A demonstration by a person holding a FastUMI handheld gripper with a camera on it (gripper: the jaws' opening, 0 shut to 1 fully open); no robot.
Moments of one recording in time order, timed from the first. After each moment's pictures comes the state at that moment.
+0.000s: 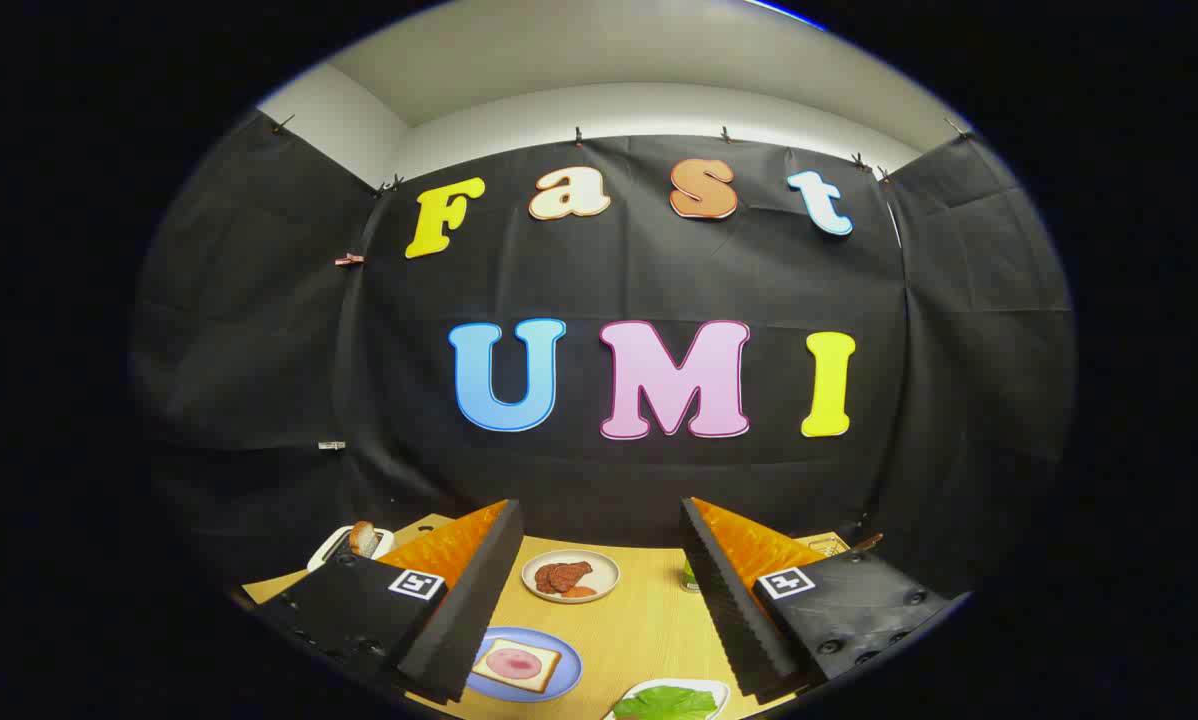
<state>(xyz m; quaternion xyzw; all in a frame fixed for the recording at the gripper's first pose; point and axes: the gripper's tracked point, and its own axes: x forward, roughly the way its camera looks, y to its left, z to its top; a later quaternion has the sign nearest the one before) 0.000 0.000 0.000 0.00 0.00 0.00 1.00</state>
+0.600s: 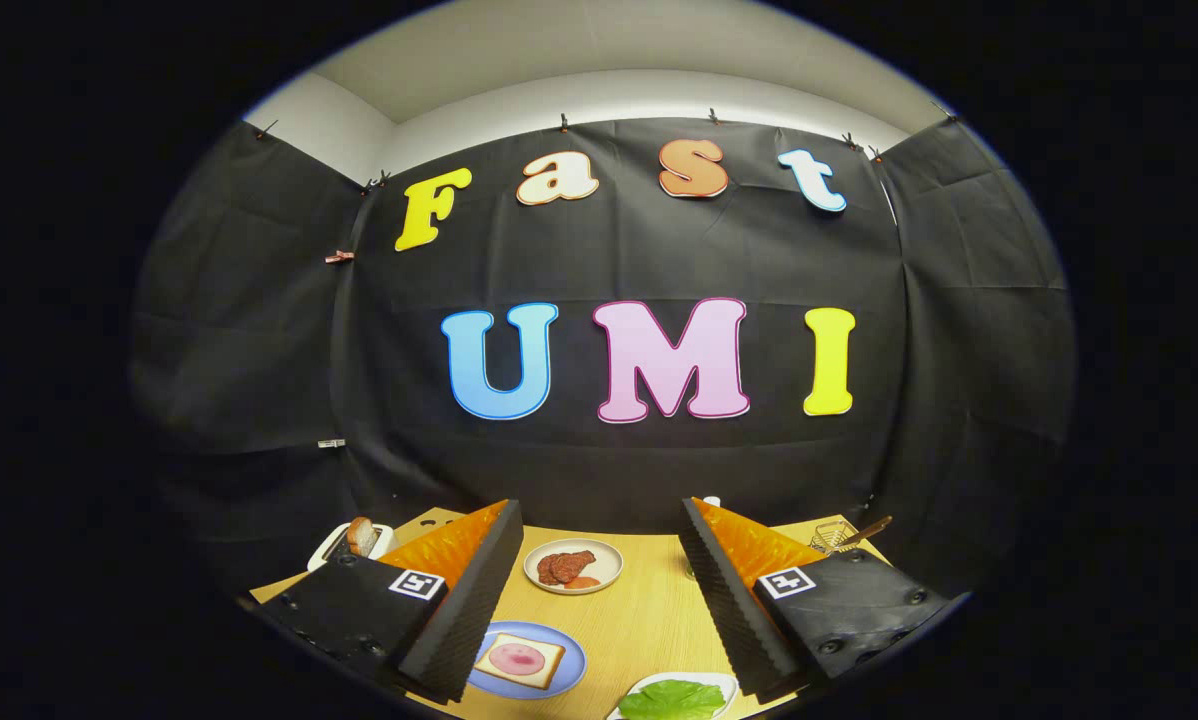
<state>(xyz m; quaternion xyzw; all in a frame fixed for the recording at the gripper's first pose) 0.009 -0.011 -0.016 0.02 0.02 0.00 1.00</state>
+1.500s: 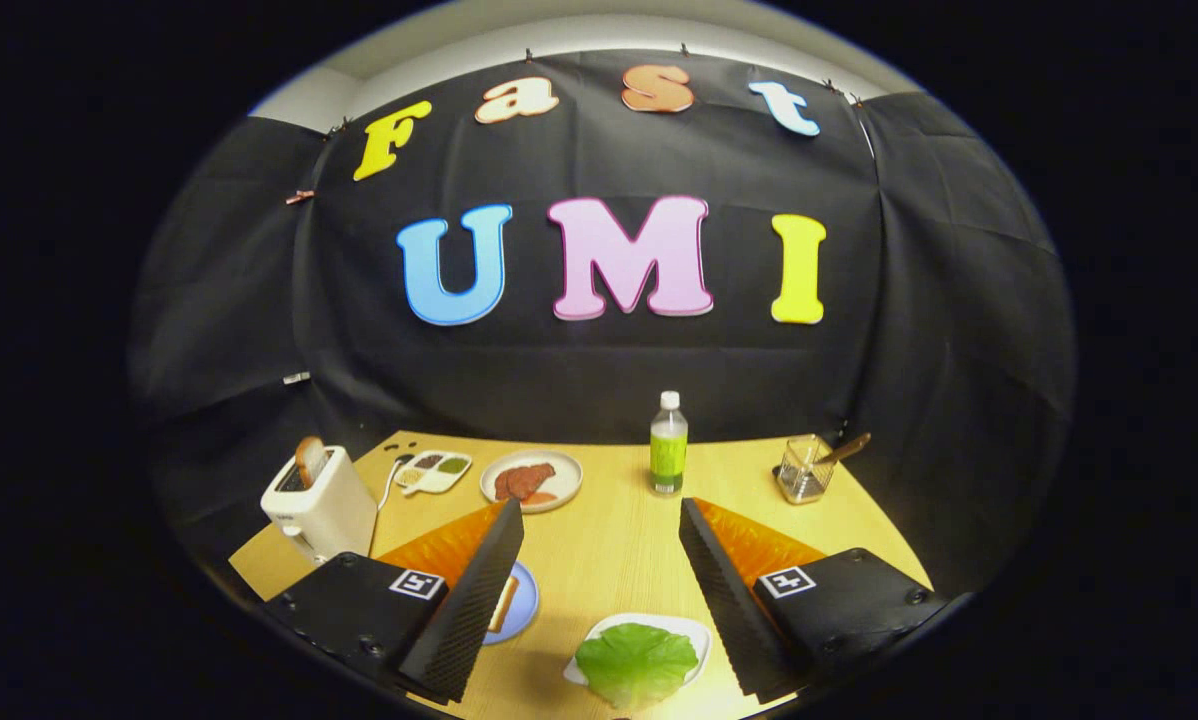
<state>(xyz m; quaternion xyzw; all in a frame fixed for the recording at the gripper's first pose) -0.010 -0.064 -0.153 0.03 0.18 -0.03 0.98</state>
